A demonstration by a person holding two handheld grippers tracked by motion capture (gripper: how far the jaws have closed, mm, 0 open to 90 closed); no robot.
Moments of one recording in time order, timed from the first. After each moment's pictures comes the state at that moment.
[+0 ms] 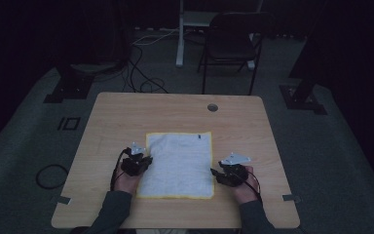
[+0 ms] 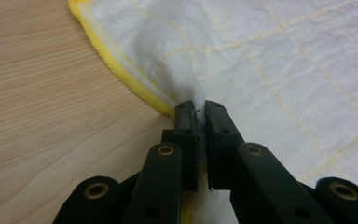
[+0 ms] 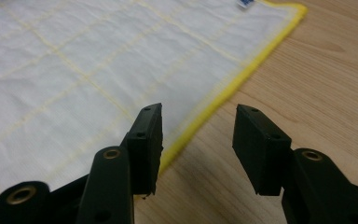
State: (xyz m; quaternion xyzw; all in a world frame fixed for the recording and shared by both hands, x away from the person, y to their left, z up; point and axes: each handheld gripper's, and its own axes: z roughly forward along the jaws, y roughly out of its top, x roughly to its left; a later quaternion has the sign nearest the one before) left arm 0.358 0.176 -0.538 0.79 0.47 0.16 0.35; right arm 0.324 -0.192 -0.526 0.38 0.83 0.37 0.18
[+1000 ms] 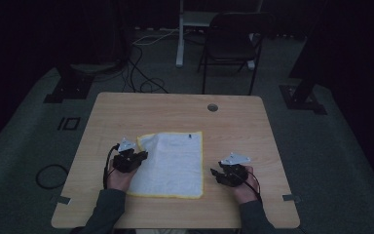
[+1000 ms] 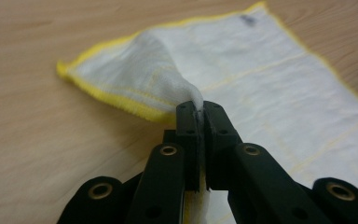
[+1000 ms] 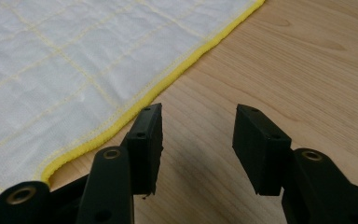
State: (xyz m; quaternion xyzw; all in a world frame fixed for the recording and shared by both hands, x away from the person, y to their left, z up) left arm 0.355 0.193 -0.508 0.77 0.46 0.14 0.42; right arm 0.324 -0.192 -0.527 0.38 0.83 0.37 0.18
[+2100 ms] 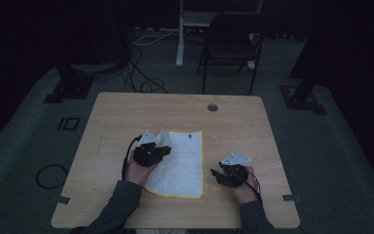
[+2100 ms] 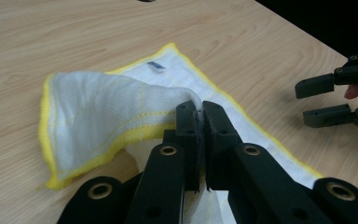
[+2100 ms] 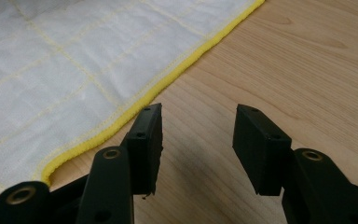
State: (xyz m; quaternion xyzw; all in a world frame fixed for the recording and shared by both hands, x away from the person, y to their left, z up) left arm 0.363 0.129 -0.477 0.80 0.38 0.10 0.46; right arm 0.323 -0.193 -0.527 0.38 0.83 0.37 0.18
